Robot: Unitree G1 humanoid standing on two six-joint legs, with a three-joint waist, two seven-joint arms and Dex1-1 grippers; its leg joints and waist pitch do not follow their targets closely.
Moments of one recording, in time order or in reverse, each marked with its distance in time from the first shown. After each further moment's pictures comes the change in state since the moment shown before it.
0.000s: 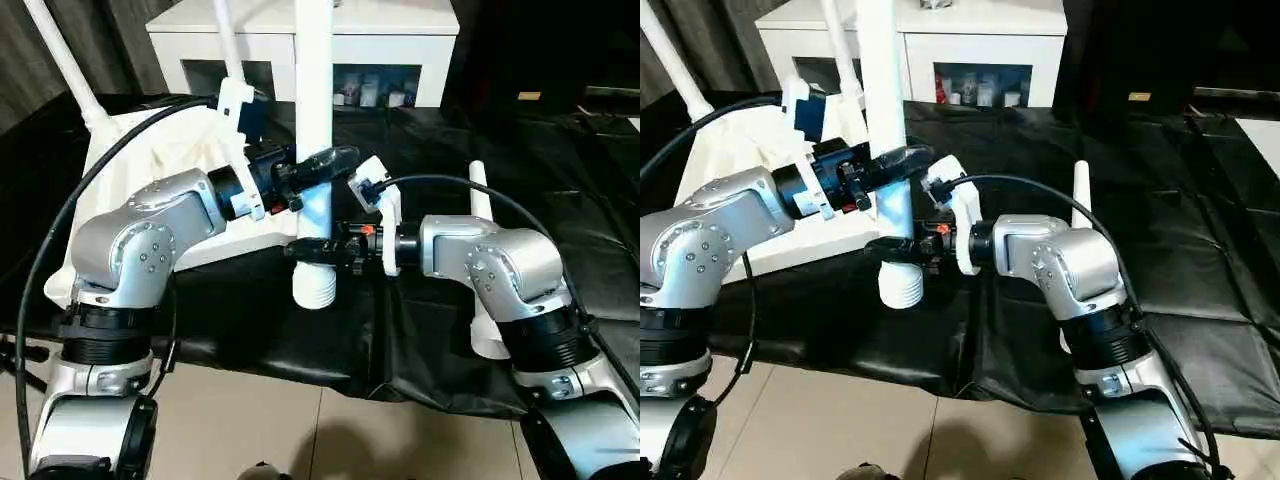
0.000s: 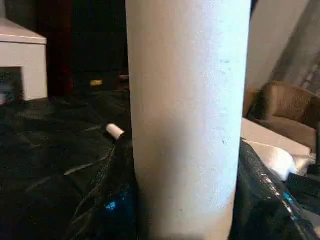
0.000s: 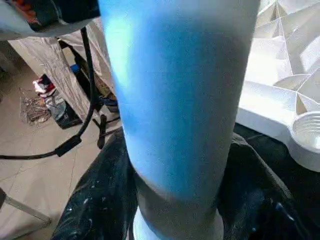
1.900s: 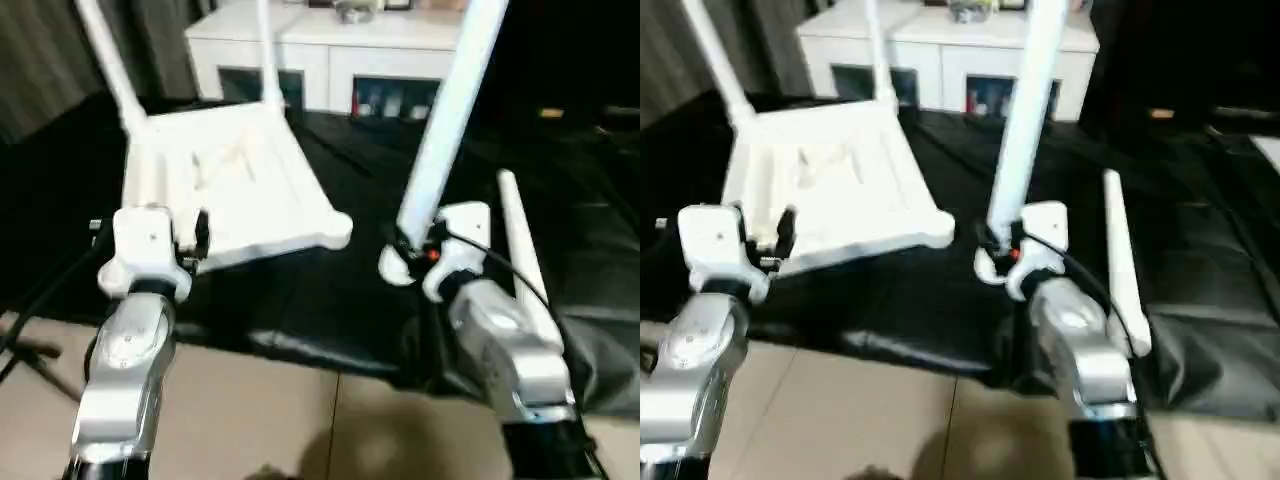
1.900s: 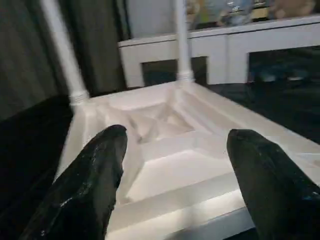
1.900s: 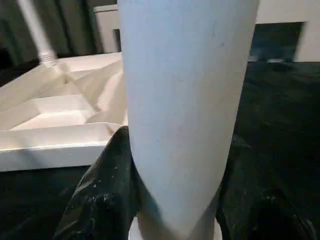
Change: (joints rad) left arm 0.579 -0.125 0.040 -0.155 0.617 -0.539 0.628; right arm 0.433 0.148 -0.173 -0.119 -0.295 -0.538 -0.575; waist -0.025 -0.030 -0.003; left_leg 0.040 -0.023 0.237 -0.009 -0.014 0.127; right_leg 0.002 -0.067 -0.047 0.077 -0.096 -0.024
